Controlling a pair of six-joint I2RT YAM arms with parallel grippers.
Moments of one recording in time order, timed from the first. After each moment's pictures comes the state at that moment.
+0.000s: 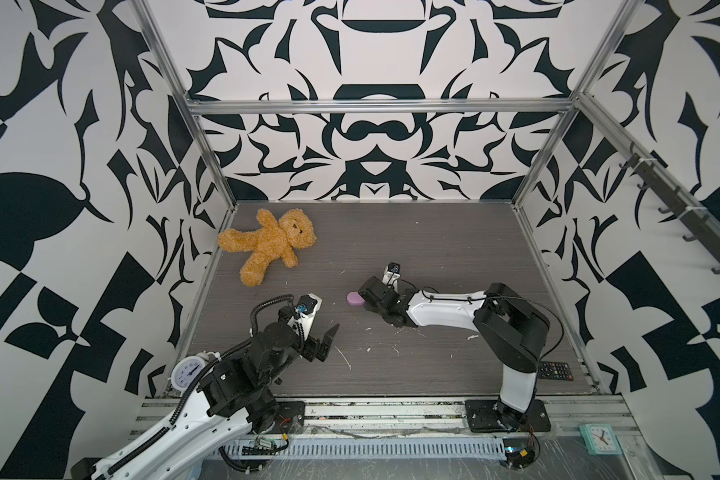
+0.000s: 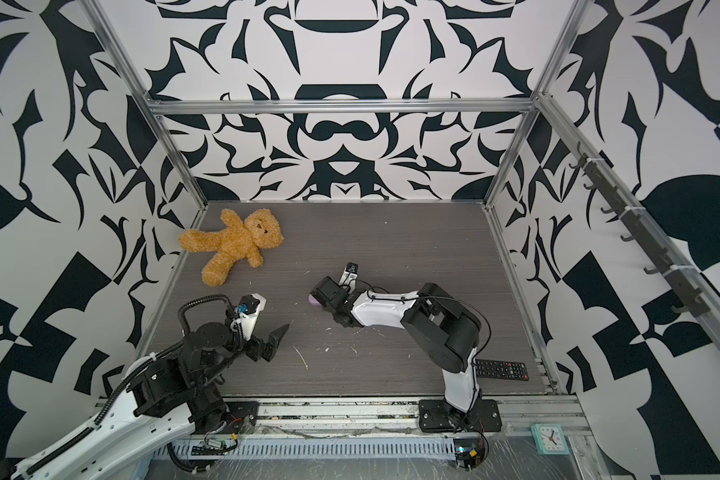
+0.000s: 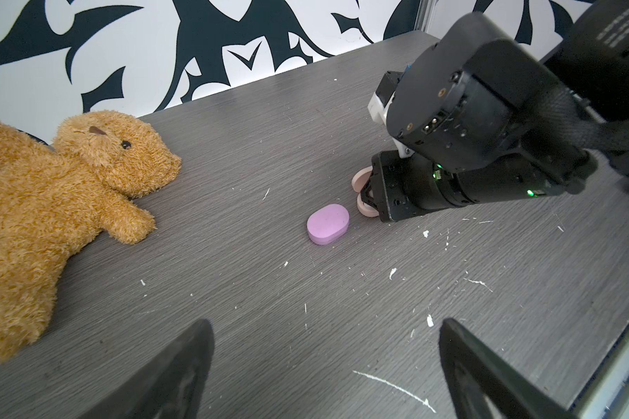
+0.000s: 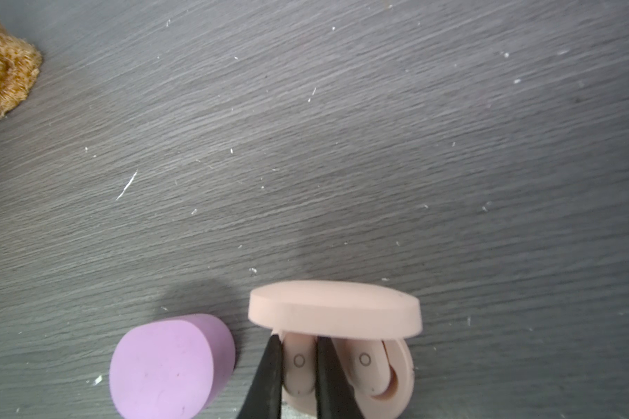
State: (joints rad) left arm -0.92 0.39 0.47 -0.52 -0.29 -0.11; right arm 0.94 1.89 1.10 -0.21 0.44 1.08
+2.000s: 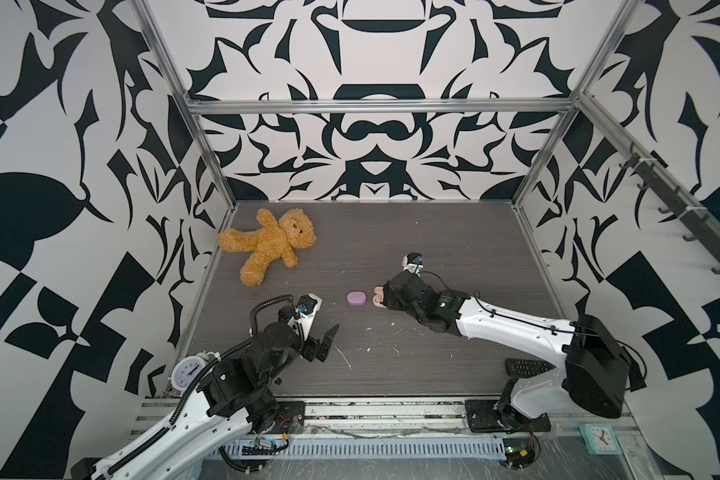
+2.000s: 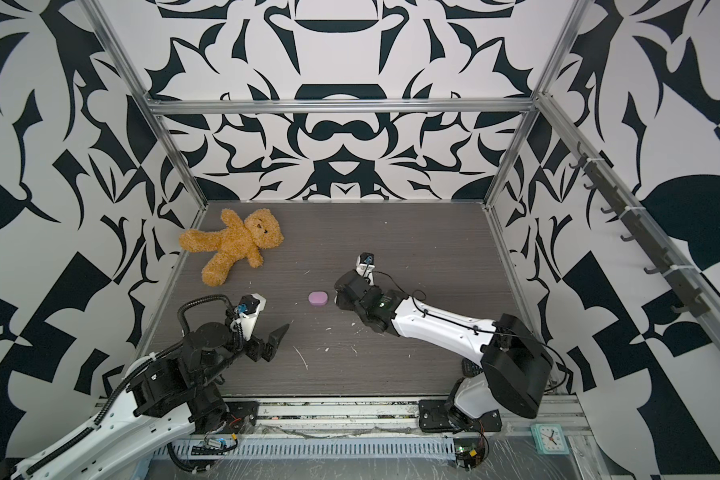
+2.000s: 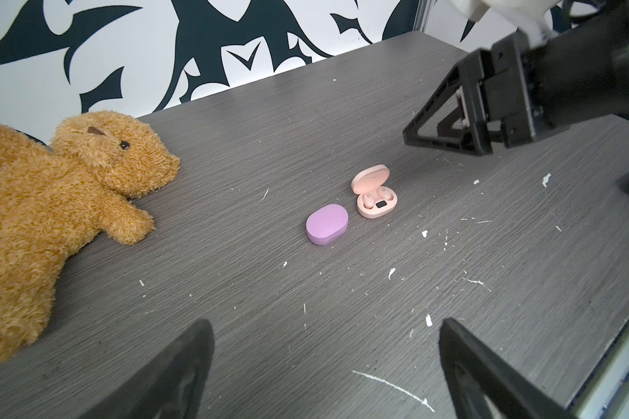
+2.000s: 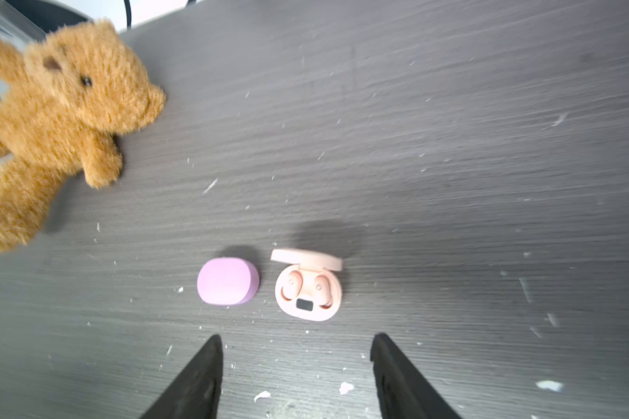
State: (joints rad) left arm -0.92 0.38 0.47 -0.52 -0.29 -0.11; right arm 0.89 1.42 0.95 -0.32 0.38 0.85
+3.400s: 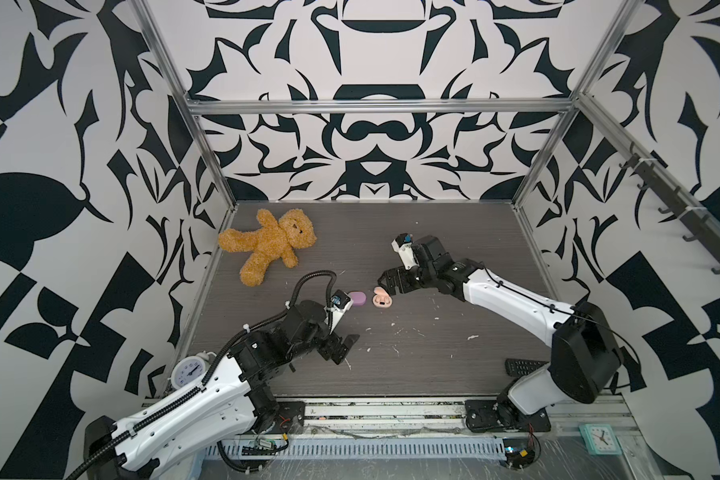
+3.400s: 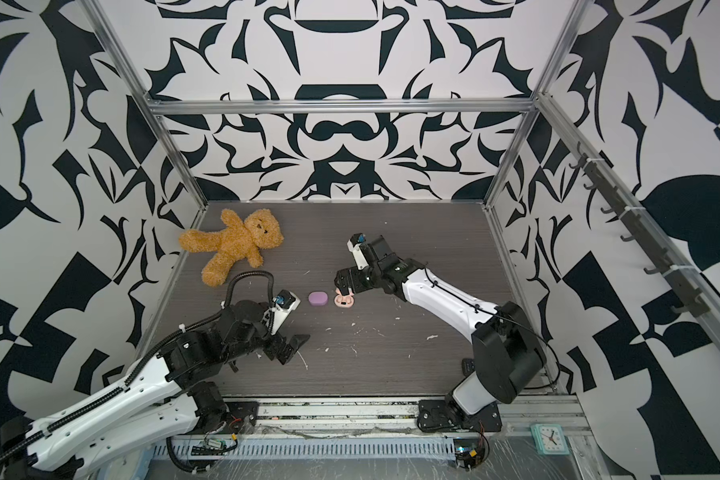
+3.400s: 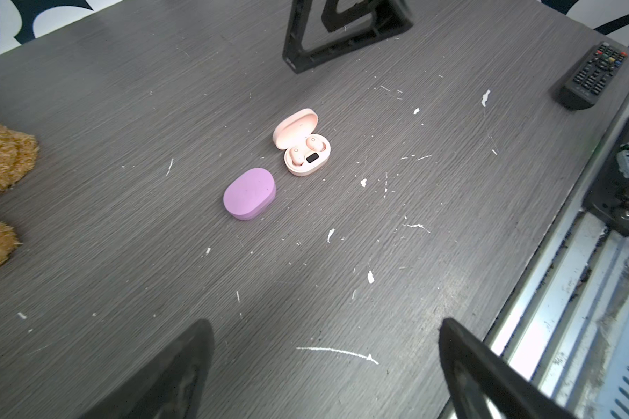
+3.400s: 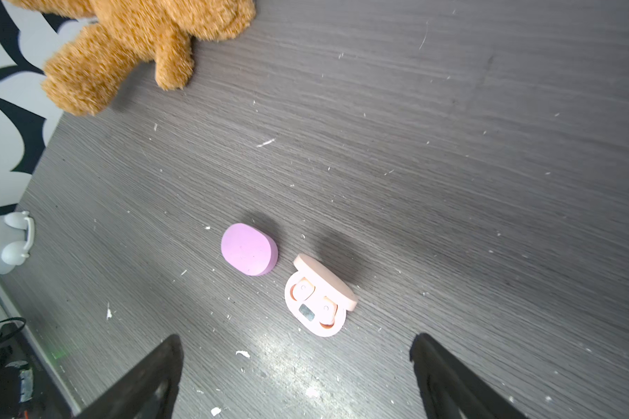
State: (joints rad) left arm -0.92 0.75 0.62 -0.56 -0.05 -0.08; right arm 0.63 1.56 1.11 -0.40 -0.21 0.32
